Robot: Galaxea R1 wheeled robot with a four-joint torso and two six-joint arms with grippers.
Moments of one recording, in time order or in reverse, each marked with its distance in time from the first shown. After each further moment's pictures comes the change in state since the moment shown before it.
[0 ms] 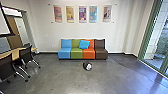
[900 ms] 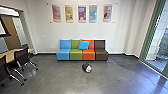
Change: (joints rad) left arm 0.000 0.003 -0.004 0.000 0.020 0.000; right arm 0.010 0.006 -0.001 0.001 -0.002 0.000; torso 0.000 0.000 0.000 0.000
